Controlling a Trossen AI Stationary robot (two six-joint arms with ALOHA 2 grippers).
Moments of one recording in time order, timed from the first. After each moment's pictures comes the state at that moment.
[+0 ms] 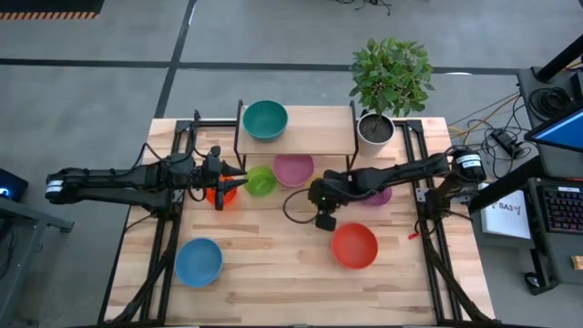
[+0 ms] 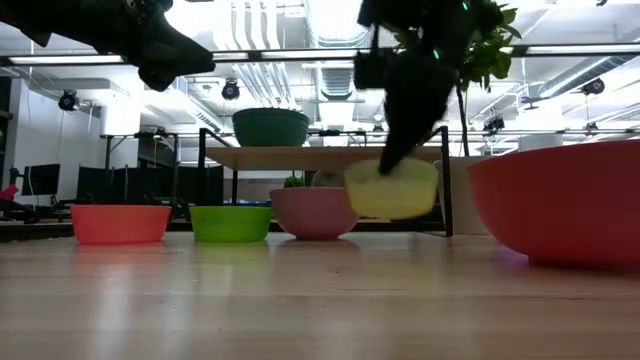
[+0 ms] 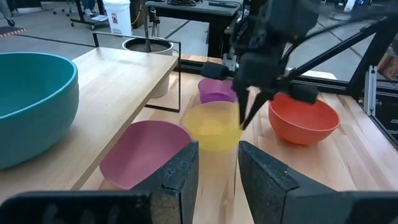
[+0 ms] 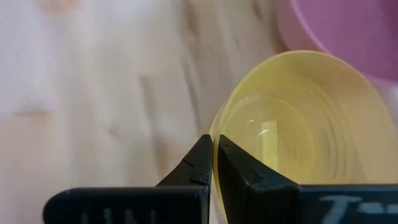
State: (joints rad) left arm 0.09 0.67 0.49 -0.06 -0.08 -0.09; right arm 0.04 1.67 1.19 -0.57 0.05 0.20
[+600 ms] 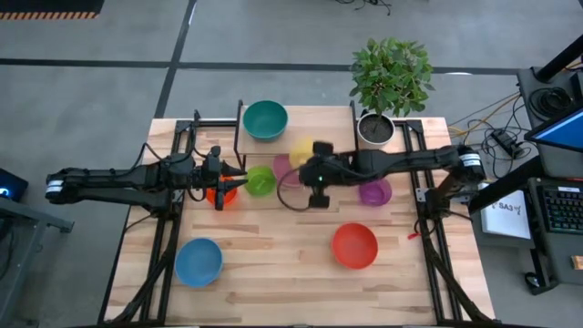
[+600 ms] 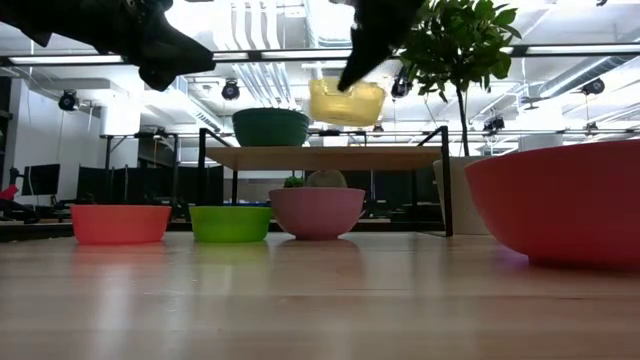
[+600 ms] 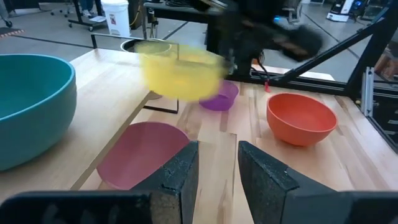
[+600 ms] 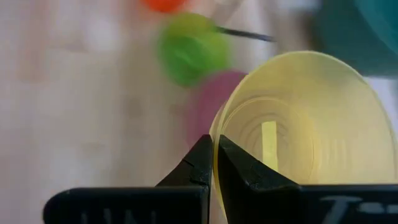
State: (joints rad) left arm 0.09 0.67 0.49 -0.05 -0.07 -0.09; right arm 0.00 1.67 1.52 -0.75 0.33 -0.15
